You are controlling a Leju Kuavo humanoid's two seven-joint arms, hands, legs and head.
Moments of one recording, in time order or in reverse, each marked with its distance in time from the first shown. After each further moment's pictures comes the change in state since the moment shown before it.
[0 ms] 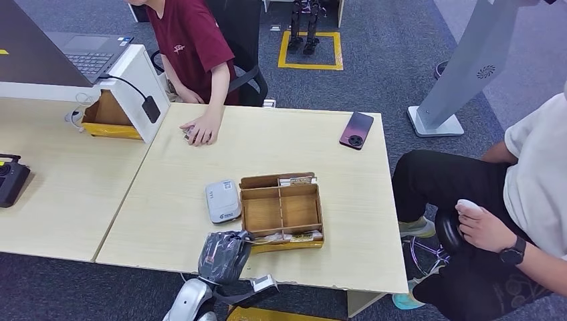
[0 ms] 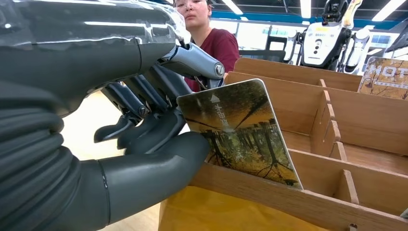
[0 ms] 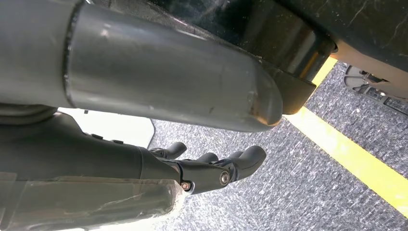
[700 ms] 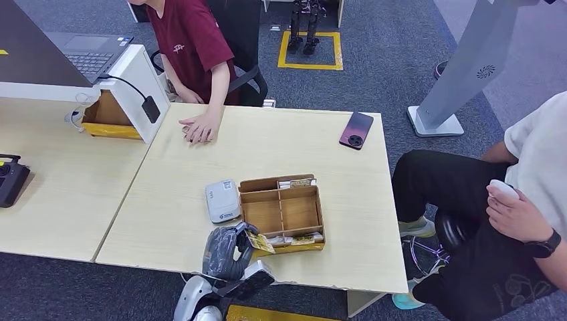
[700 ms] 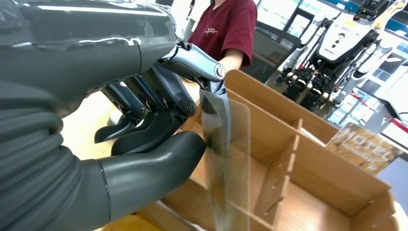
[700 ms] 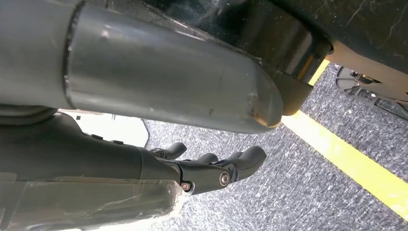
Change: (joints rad) left arm 0.000 0.021 -0.127 -0.098 0.474 -0.060 -0.065; right arm 0.012 -0.001 -0.003 0.000 -0.029 -0.017 -0.033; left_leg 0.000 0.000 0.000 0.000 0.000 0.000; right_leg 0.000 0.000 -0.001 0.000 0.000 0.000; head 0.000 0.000
